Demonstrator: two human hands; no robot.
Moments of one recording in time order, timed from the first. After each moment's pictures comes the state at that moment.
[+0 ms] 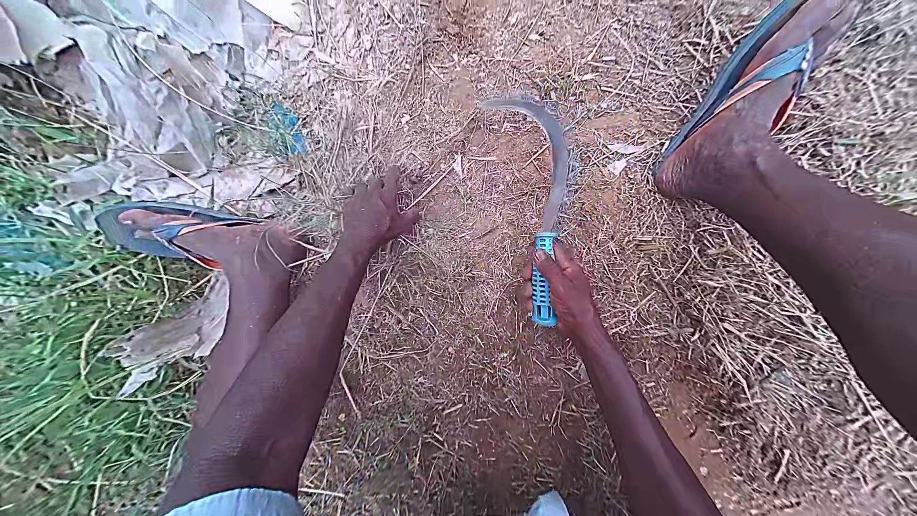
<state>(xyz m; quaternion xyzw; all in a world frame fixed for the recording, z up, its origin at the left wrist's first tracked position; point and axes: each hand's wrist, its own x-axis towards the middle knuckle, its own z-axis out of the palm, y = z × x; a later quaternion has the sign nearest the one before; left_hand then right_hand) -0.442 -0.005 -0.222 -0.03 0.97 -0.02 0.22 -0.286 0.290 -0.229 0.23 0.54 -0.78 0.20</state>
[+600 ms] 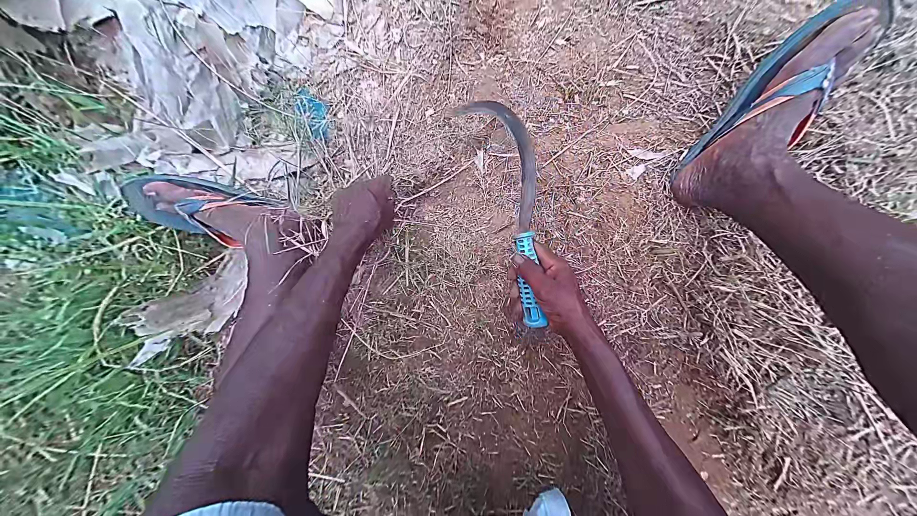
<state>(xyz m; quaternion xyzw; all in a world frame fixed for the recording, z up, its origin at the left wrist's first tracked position) -0.420 -0.036 -0.194 -0.07 0.98 -0.02 0.21 -0.288 0.259 -0.208 0.15 0.57 -0.77 0.25</state>
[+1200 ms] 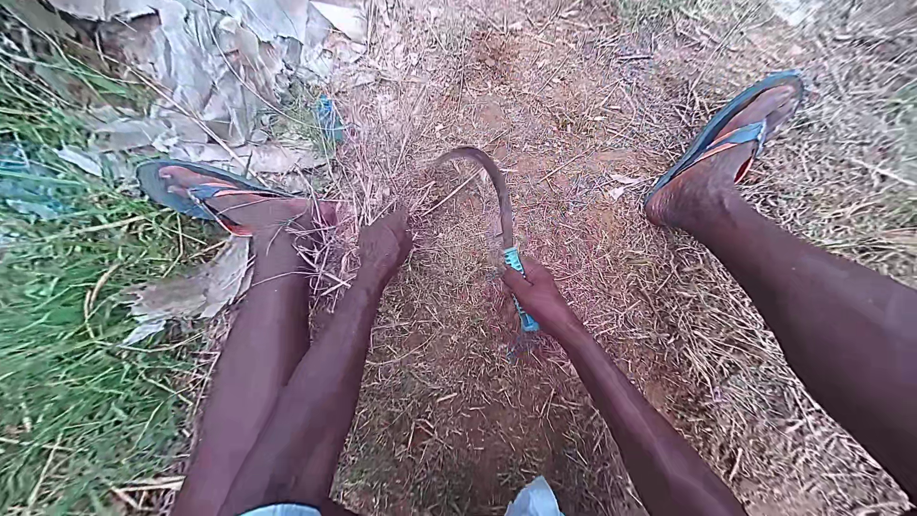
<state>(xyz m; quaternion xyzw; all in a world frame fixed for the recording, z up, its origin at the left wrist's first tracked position) -0.362 -0.015 -0.202 -0.13 0.96 0.07 0.23 -0.287 0.254 -0.202 0.11 0.71 -0.62 0.31</state>
